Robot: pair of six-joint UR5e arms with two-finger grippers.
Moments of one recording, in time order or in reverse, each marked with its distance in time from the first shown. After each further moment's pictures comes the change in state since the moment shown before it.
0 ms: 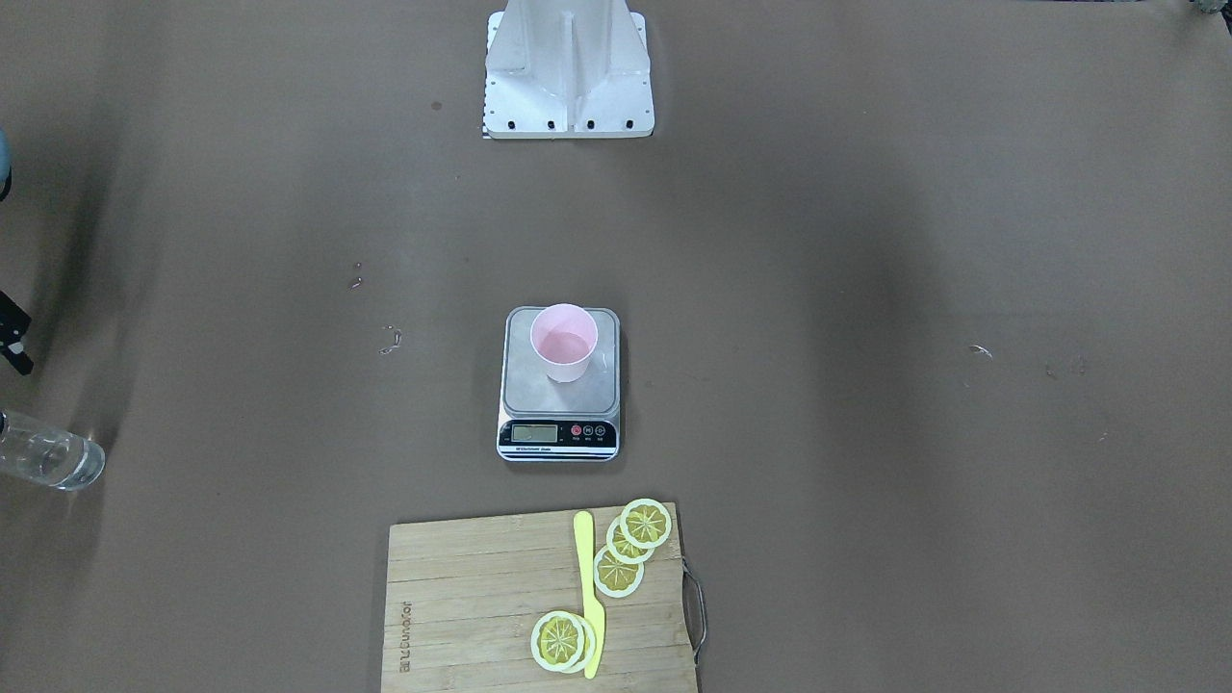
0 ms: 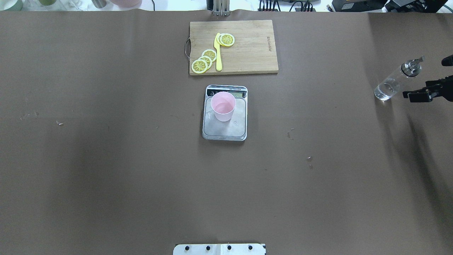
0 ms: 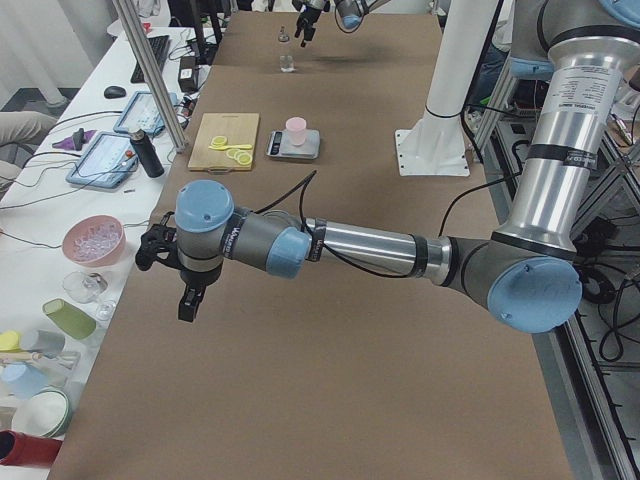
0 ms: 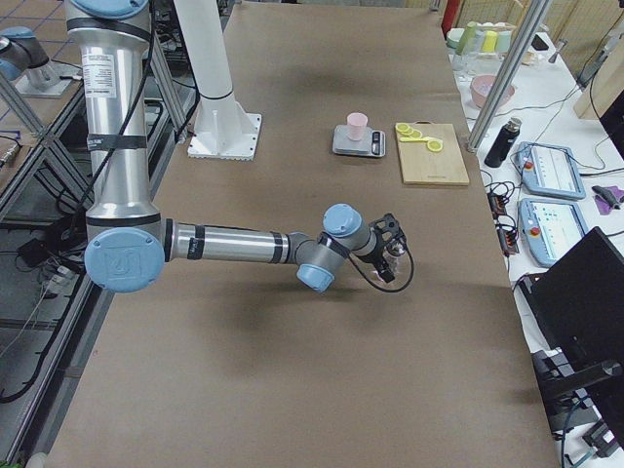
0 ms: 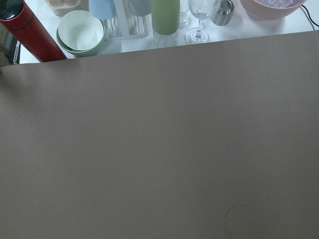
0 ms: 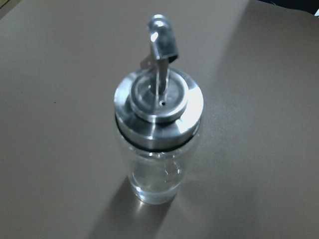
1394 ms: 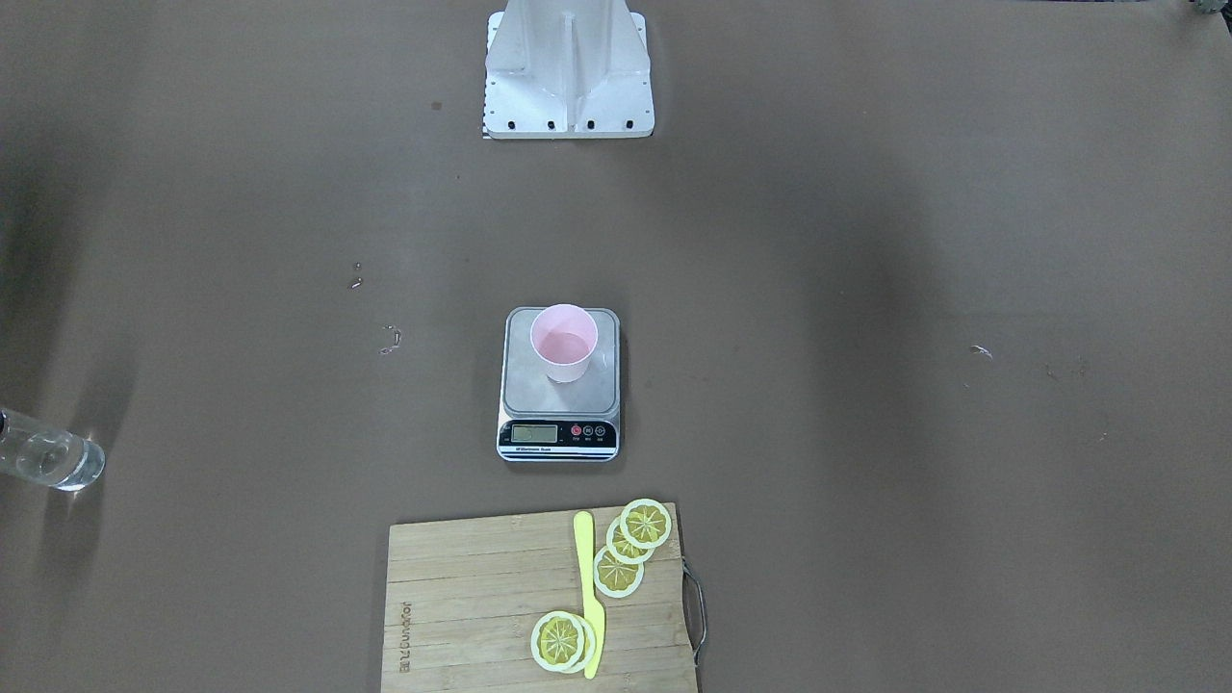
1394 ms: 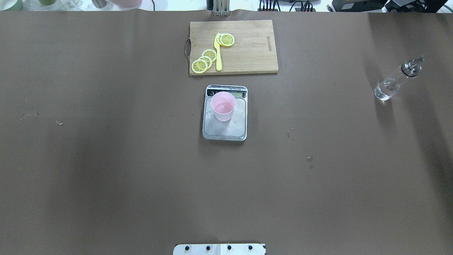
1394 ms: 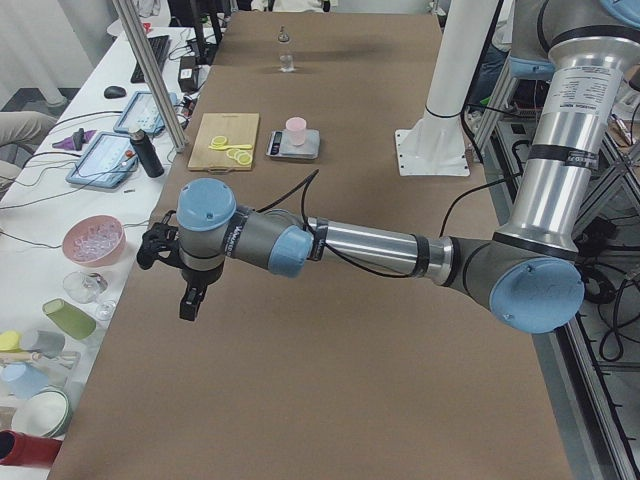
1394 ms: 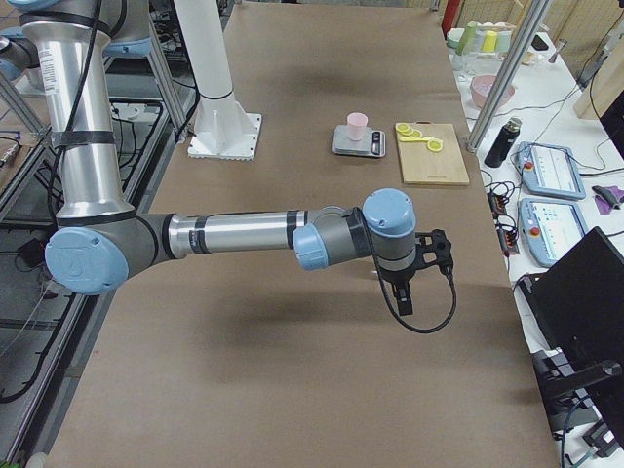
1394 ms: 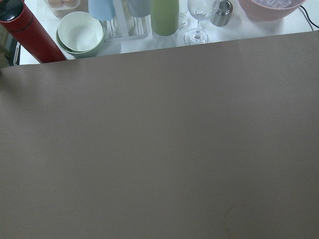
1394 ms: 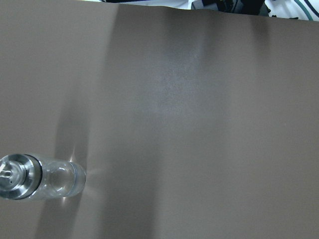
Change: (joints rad) left arm -0.006 0.009 -0.015 0.006 -0.001 0.001; right arm 0.463 0.230 0.057 -0.936 0.293 -0.408
